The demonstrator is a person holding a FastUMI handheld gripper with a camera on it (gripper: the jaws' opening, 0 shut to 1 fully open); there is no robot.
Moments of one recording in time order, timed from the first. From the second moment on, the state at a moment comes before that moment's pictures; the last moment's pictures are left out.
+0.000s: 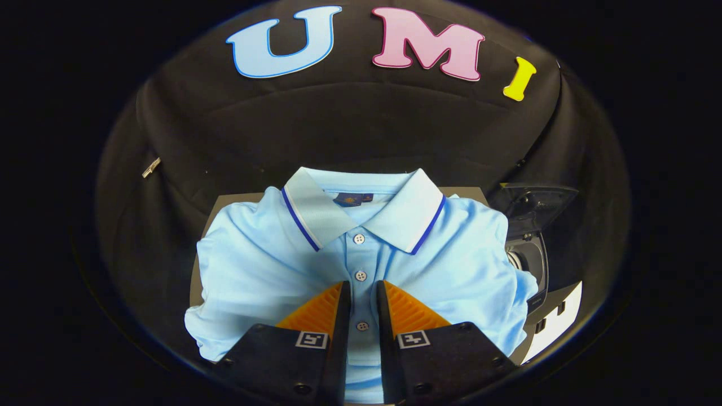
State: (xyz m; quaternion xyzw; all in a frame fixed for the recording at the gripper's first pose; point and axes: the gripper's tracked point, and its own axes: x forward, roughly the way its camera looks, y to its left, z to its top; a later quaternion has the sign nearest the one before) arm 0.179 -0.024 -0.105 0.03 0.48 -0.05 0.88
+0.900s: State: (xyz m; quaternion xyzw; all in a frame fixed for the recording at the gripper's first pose) arm 0.179 -0.024 -0.019 0.00 0.29 -0.04 0.96
